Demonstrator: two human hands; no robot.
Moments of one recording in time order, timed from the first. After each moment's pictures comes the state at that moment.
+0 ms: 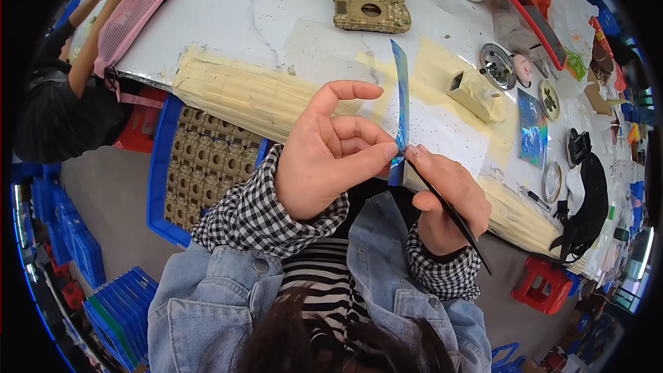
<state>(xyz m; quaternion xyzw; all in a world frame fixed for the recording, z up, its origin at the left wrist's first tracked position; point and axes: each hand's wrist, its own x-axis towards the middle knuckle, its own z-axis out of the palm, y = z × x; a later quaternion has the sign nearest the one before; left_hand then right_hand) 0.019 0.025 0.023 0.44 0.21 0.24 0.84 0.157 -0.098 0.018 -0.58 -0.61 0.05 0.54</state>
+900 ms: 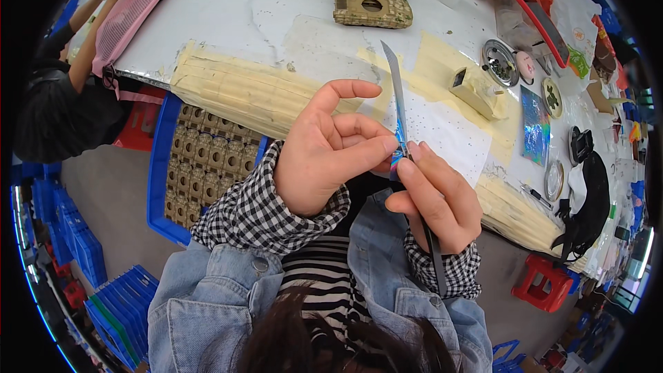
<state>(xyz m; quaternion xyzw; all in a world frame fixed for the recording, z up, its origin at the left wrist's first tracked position) 0.022 0.024 0.023 0.41 0.24 0.23 0.85 0.153 -0.097 0.010 -0.57 -0.68 -0.09 0.44</state>
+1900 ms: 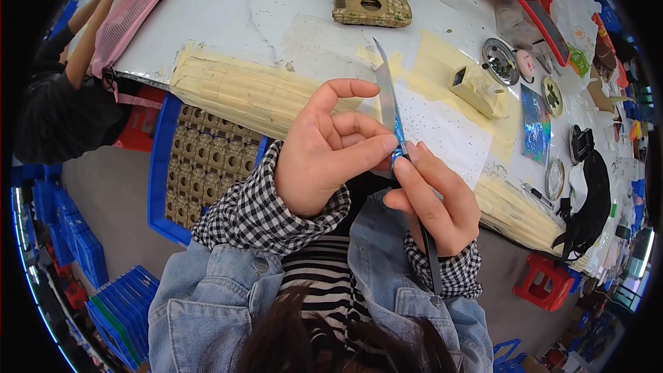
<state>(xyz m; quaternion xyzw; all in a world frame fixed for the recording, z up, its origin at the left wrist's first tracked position) 0.021 0.025 0.019 0.38 0.21 0.25 0.87 0.152 -0.097 0.014 -0.57 -0.70 -0.09 0.42</state>
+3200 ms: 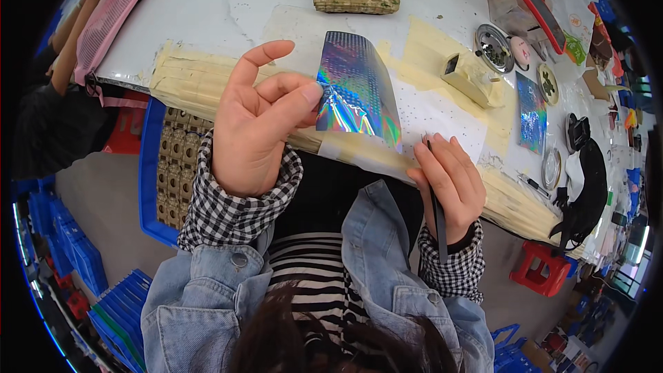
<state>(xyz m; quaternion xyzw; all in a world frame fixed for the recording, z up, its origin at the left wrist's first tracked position) 0.006 0.055 0.013 0.42 0.27 0.37 0.78 0.178 -0.112 -0.016 -0.67 -0.65 -0.17 0.33</state>
